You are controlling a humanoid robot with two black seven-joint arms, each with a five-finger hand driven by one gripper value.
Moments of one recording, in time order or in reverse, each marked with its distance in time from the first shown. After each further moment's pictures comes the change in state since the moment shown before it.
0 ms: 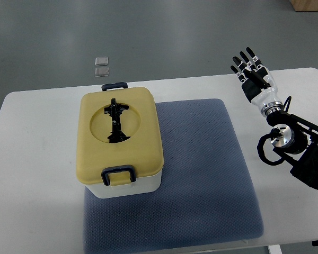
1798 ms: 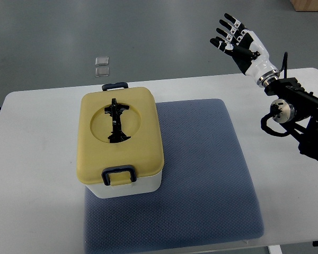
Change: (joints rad) left arm -0.007 0.000 -0.003 0.011 -0.002 0.010 0.000; right arm 0.214 -0.059 -0.110 -0.008 -0.394 0.002 -0.002
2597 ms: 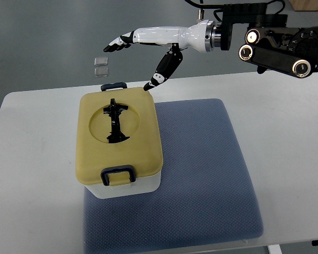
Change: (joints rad) left arm 0.000 0.000 0.000 0.000 0.000 0.000 0.000; right arm 0.640 -0.017 -0.620 0.311 -0.776 0.012 0.005
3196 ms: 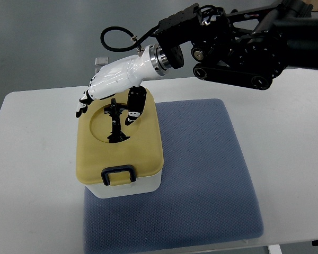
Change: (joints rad) left arm 0.000 0.000 0.000 0.000 0.000 0.000 0.000; right arm 0.179 0.194 -0.165 0.048 -0.297 -0.013 0.032
